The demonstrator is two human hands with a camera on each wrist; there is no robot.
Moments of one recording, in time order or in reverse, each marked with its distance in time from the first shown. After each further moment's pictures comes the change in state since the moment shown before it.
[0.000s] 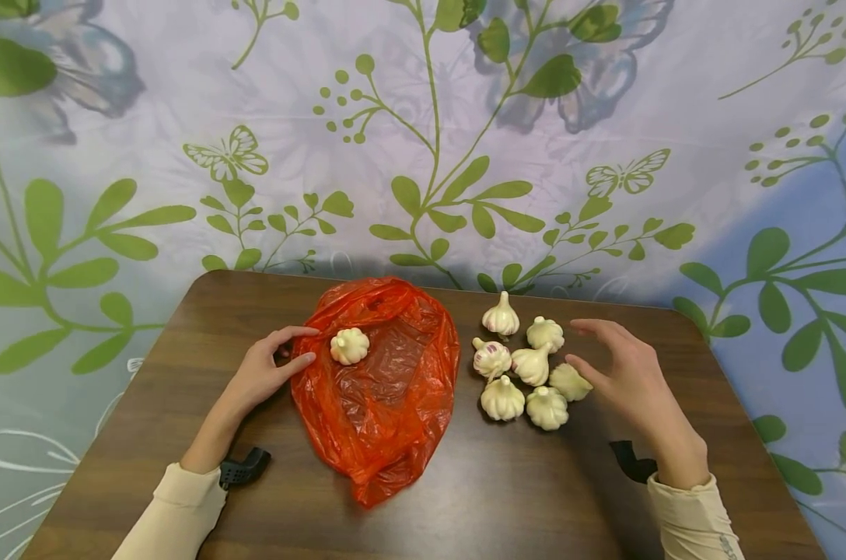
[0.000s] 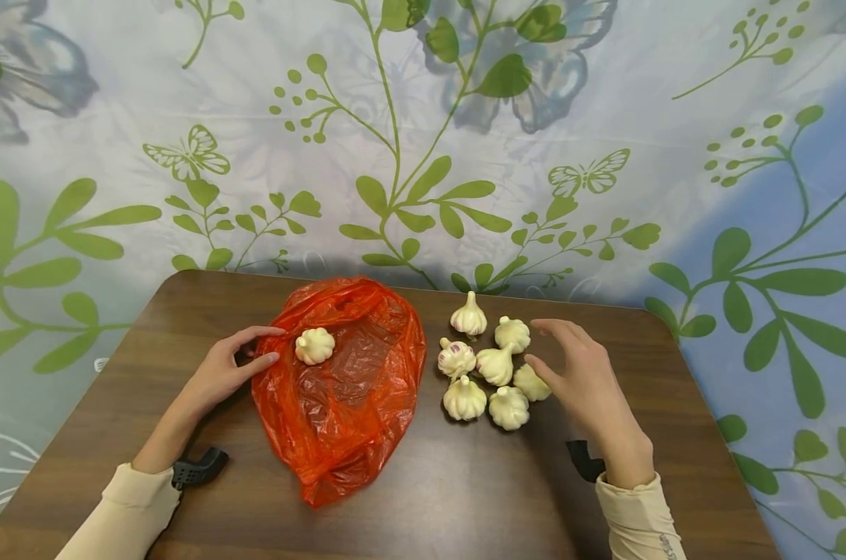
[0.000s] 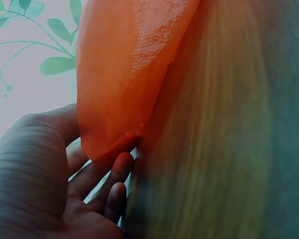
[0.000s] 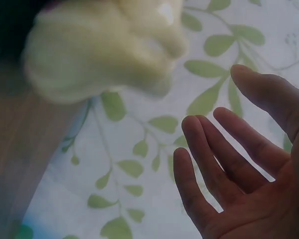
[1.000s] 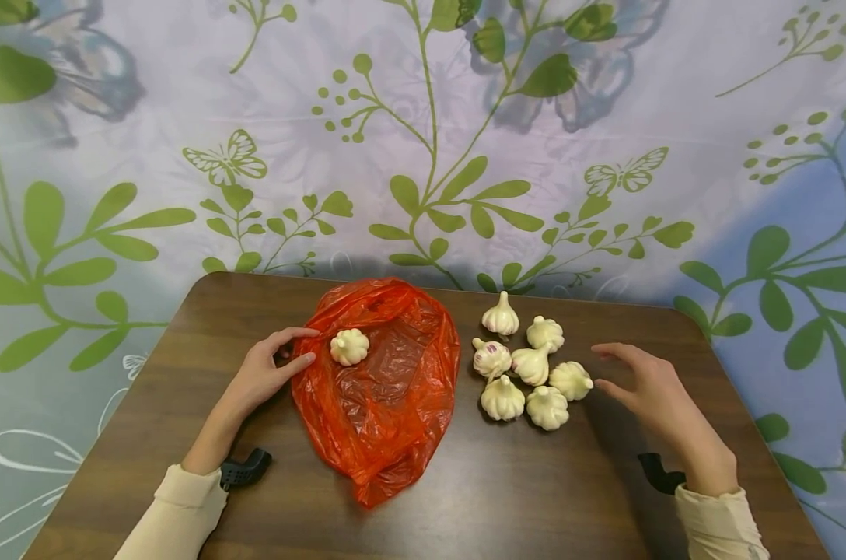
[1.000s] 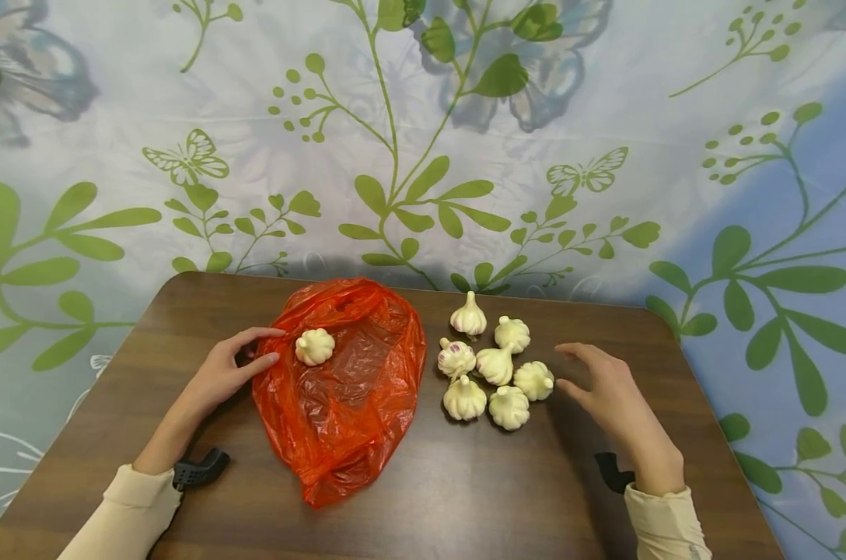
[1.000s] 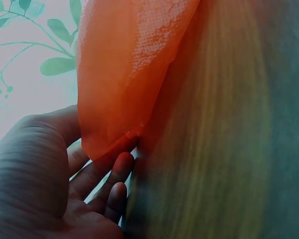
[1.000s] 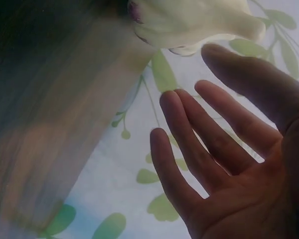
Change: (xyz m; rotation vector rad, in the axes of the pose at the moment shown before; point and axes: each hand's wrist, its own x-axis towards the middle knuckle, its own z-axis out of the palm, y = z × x) left_hand 0.001 0.001 0.000 0.009 0.002 0.004; right_hand -0.035 0.050 -0.005 -0.012 -0.188 0.077
